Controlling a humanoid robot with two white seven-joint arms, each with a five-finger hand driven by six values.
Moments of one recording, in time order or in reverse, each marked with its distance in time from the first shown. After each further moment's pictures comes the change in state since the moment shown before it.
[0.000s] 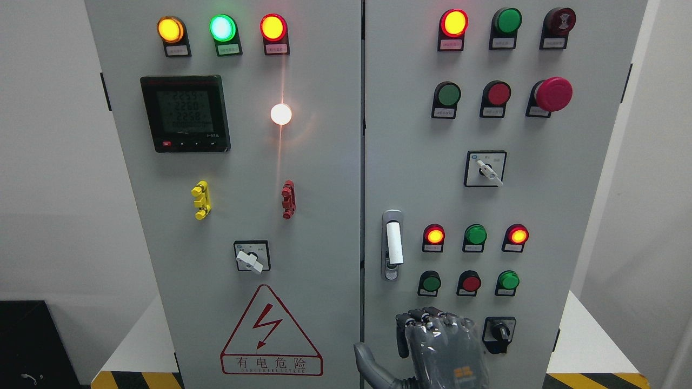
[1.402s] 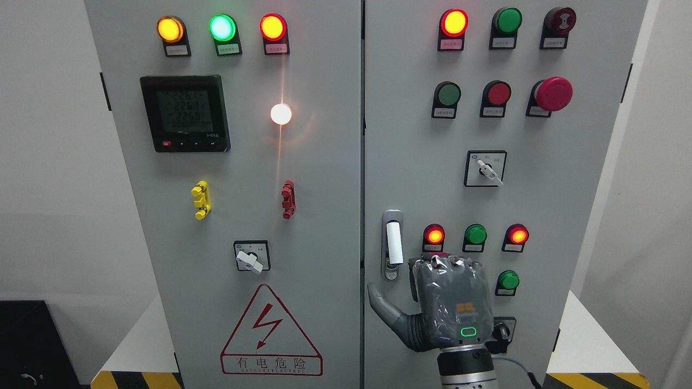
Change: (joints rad) left arm 0.000 0.000 0.000 0.000 0.000 0.000 0.000; right arm -0.218 0.006 -0.033 0.137 0.069 0.108 0.045
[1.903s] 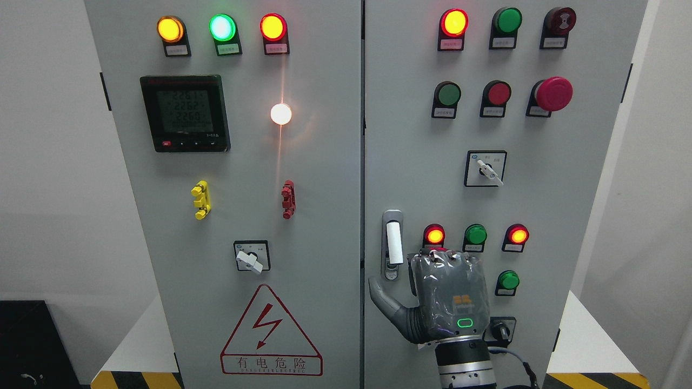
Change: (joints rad) left arm 0.000 0.000 0.000 0.000 0.000 0.000 0.000; right arm -0.028 0.003 -0.008 0.037 0.000 0.003 0.003
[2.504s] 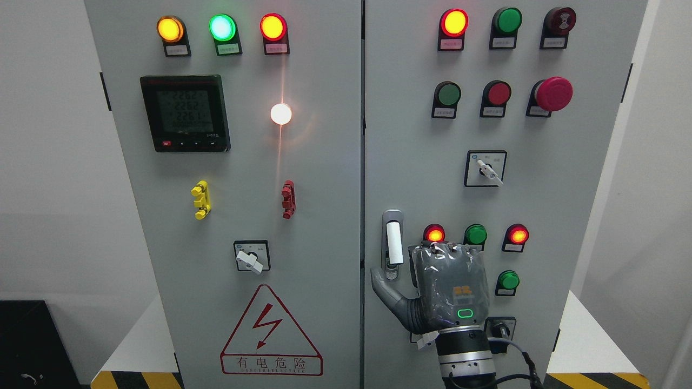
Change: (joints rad) left arm 0.000 0.000 0.000 0.000 0.000 0.000 0.000; right arm -0.036 0.001 -0.015 0.031 -0.006 0.000 0.000
